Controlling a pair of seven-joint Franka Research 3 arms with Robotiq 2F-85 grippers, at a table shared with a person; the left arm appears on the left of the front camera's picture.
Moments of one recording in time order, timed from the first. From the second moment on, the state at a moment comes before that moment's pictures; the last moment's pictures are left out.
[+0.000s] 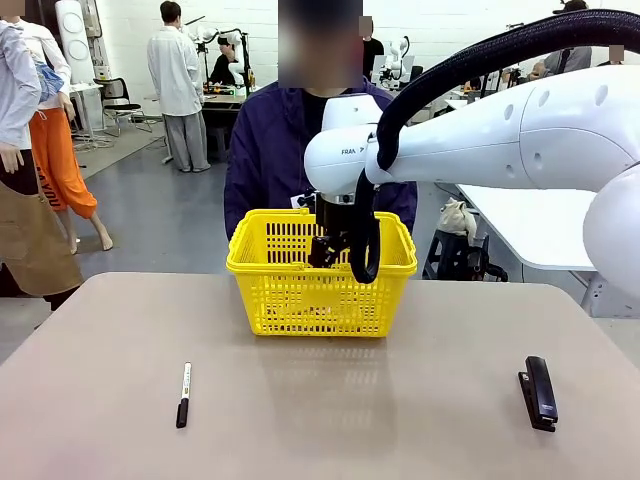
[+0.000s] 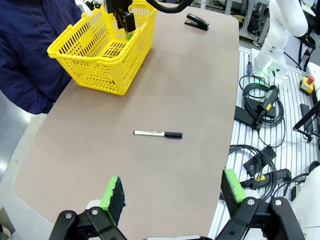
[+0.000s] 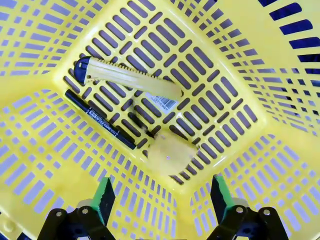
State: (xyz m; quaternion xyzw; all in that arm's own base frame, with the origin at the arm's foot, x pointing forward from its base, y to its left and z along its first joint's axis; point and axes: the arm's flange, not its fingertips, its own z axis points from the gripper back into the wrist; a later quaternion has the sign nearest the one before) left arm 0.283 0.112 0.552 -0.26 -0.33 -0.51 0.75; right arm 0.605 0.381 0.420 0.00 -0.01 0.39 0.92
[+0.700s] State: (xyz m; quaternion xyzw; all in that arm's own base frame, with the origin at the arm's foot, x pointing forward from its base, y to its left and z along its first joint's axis) left arm 0.283 0.112 0.552 -0.26 -0.33 -0.51 0.75; right arm 0.601 0.380 0.448 0.00 -0.03 0.40 0.92
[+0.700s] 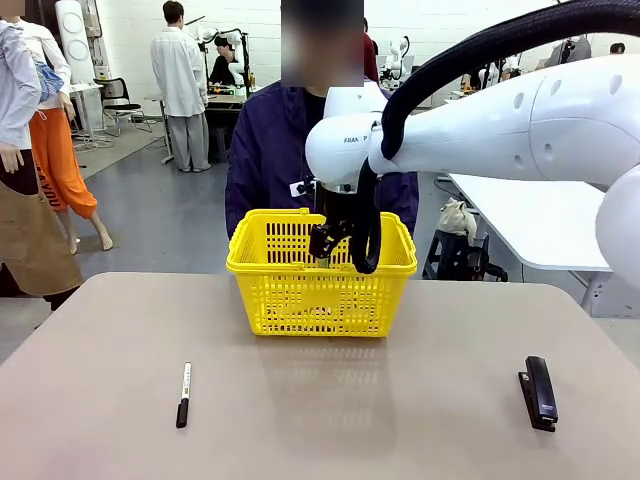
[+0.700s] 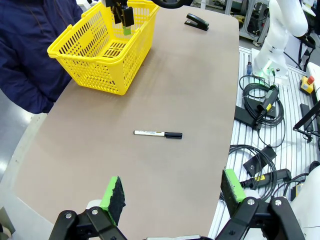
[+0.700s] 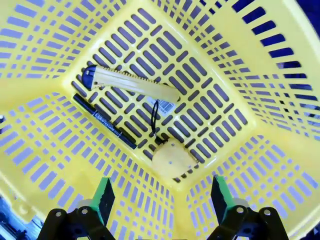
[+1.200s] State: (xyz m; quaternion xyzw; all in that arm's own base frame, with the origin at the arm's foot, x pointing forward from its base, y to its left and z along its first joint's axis) left arm 0.283 0.113 0.551 -0.26 -0.33 -0.51 0.75; right arm 0.478 0.289 0.555 -0.02 -0.03 0.37 0.93
